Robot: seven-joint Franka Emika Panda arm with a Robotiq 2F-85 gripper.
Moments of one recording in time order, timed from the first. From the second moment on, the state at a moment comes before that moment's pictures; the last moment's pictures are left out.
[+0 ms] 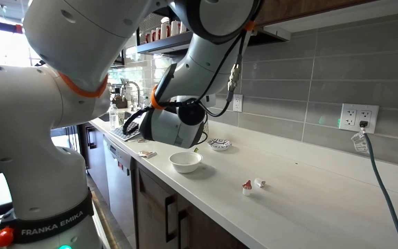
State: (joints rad) arm -1.03 0.79 1.04 -2.64 -1.11 4.22 0.34
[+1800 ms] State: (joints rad) arm -0.47 0.20 0.44 -2.60 -1.03 4.07 0.86
